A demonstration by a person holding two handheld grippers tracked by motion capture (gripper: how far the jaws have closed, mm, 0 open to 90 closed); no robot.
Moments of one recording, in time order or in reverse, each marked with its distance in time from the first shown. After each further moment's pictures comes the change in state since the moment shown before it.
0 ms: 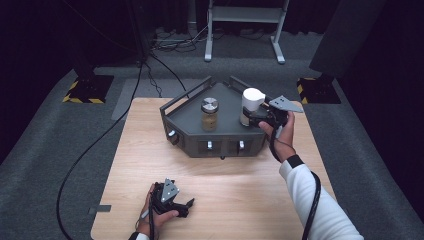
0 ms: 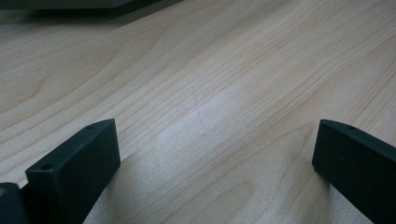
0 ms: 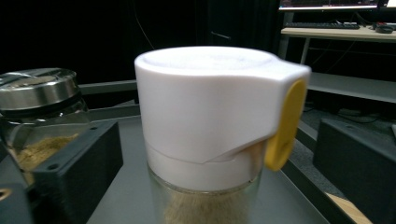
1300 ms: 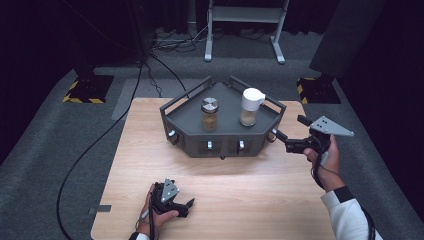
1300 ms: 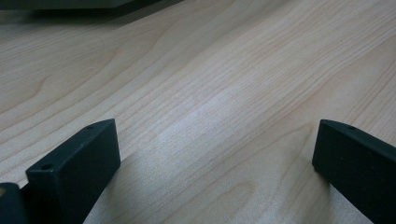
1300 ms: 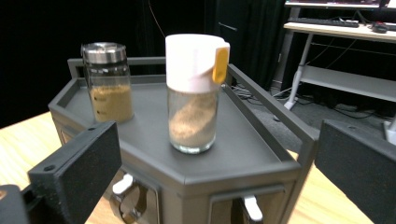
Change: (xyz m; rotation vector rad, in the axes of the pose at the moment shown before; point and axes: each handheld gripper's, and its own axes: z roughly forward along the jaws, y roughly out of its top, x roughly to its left) left arm 0.000 0.000 0.000 -0.001 0.000 0.001; right arm -0.024 0.006 -0.130 0.049 0.038 -0.056
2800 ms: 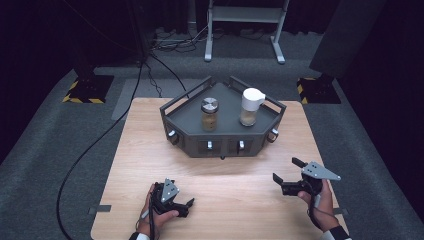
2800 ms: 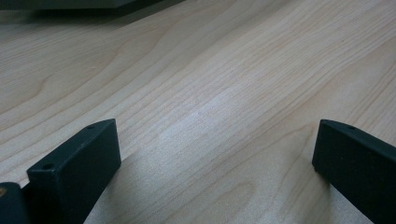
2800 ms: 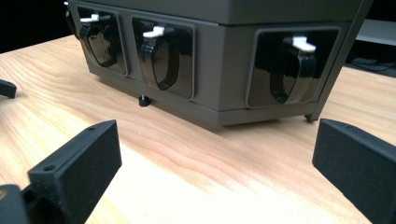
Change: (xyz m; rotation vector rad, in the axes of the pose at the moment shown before) left arm -0.001 0.000 0.000 0.000 0.005 -0.002; right arm 0.030 -0.102 -0.028 0.136 0.029 0.033
